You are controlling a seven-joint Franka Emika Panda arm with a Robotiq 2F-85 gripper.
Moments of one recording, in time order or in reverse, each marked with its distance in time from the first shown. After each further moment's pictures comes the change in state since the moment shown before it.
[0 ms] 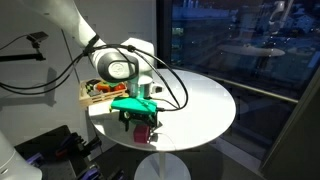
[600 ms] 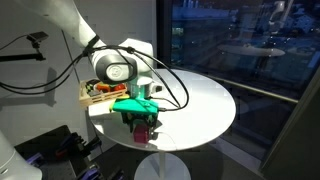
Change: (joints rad) arm -0.001 0.000 0.000 -0.015 0.036 0.064 -0.067
